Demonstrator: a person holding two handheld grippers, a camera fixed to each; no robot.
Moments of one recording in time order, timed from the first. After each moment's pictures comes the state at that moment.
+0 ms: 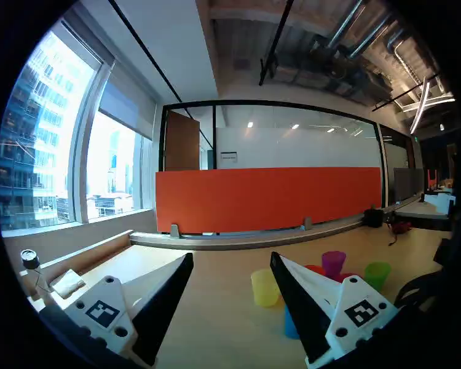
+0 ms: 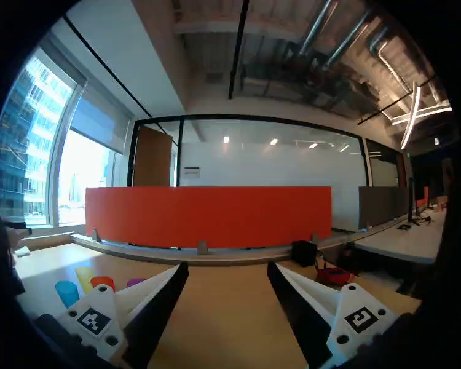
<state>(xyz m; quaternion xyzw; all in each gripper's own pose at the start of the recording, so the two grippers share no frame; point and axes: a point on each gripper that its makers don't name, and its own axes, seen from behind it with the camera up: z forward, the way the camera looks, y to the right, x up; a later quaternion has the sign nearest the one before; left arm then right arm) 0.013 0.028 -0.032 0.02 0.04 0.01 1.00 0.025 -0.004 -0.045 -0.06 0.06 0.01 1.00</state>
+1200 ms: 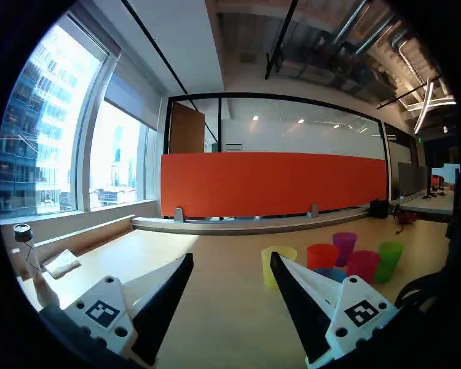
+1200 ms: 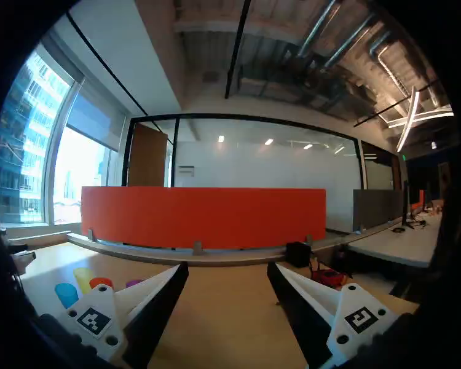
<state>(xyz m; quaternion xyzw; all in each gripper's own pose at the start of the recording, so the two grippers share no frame) -0.048 0.010 -0.020 0.03 0.02 0.00 1.00 0.036 -0.010 -0.052 -0.08 0.06 0.00 0.99</state>
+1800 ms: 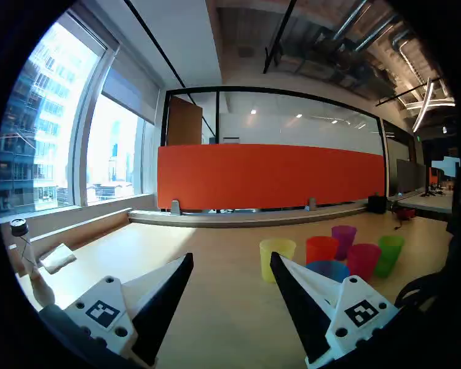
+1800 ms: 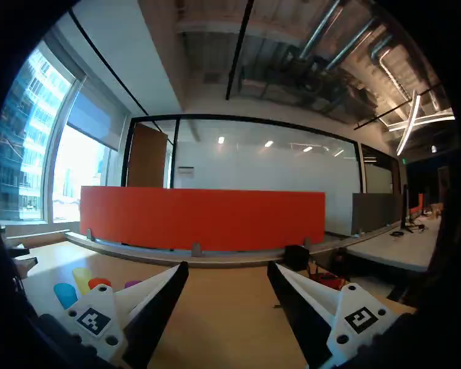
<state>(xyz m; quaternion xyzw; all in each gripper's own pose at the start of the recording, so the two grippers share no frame) -0.061 0.013 -0.014 0.02 0.00 0.00 1.00 0.041 -0.010 -0.053 -0.09 0.06 -0.01 0.99</state>
